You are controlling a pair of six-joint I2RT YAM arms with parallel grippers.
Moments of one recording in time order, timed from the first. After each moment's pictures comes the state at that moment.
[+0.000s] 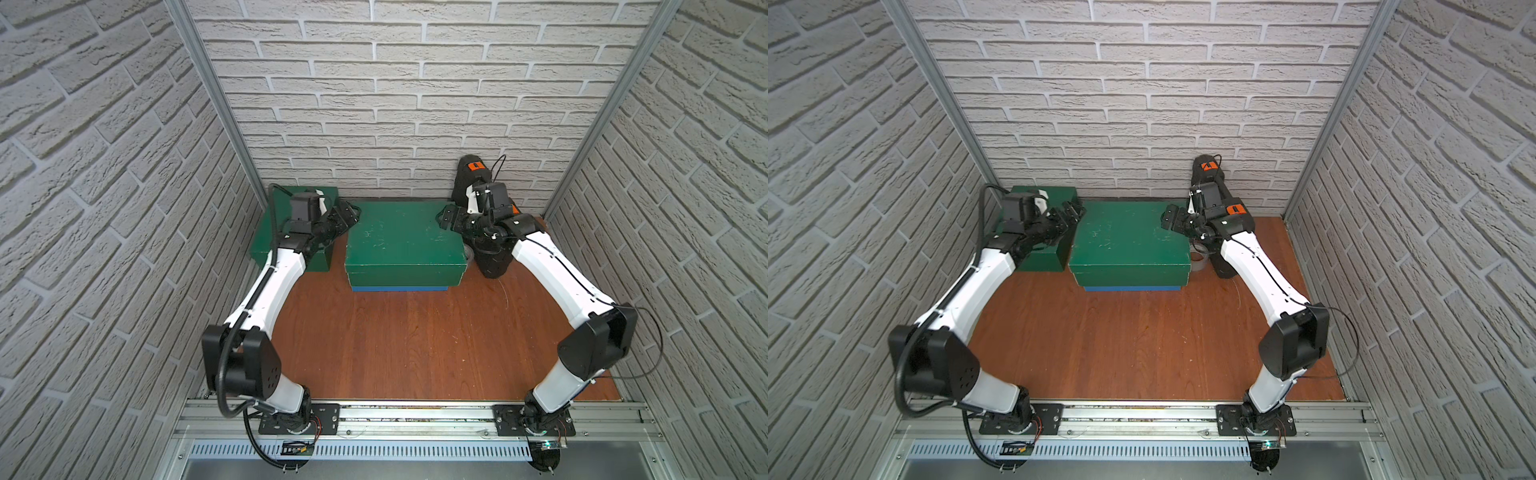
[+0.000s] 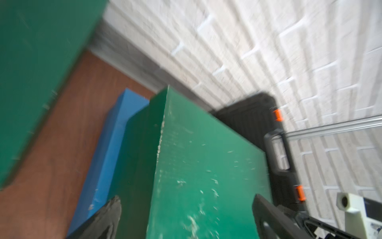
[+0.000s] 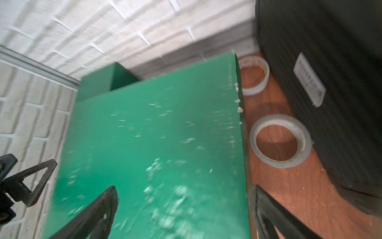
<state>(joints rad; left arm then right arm) -0.13 1.43 1.36 -0.36 0.33 -0.75 0.32 1.64 1.70 -0.69 -0.07 0.57</state>
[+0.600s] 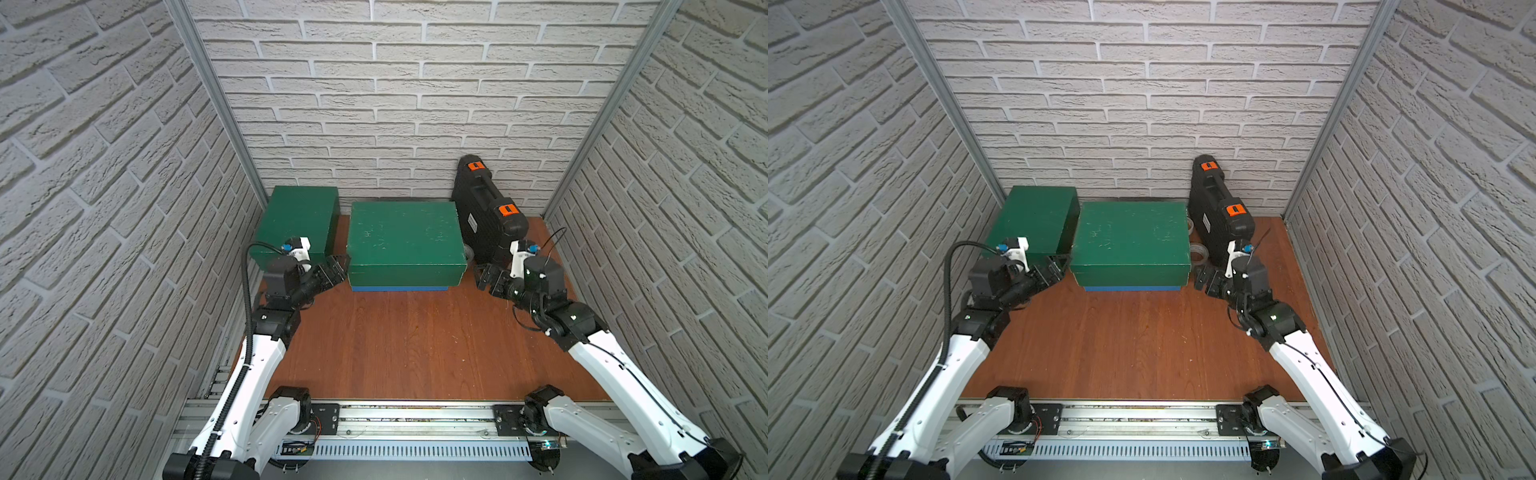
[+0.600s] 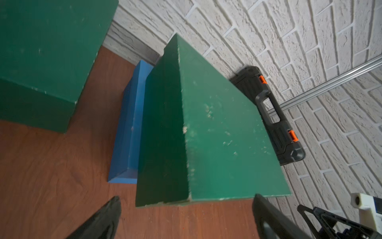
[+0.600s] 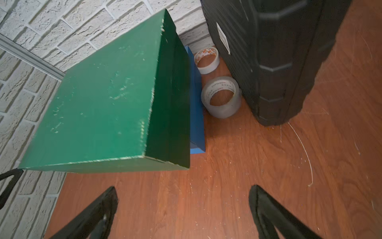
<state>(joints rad) -0.12 0.86 0.70 -0.23 0.38 -0.65 0.32 0.88 0.85 -0.53 0.04 0.56</state>
